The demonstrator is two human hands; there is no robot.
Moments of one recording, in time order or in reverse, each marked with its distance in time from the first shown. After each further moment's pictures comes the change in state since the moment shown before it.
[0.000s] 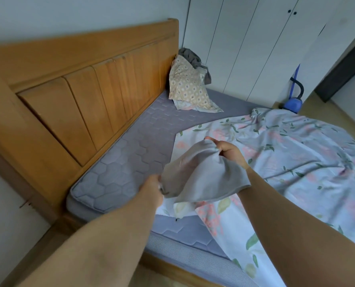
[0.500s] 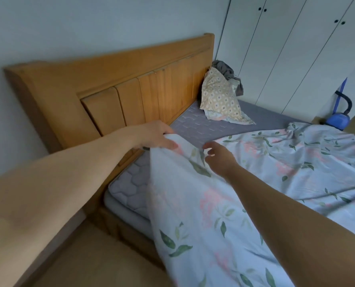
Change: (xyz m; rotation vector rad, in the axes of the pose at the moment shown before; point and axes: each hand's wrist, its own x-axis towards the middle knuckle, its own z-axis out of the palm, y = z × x) left_hand -0.049 0.140 -0.103 1.055 -0.130 0.479; right_hand 0.045 0.034 0.066 -1.274 0.377 -0.110
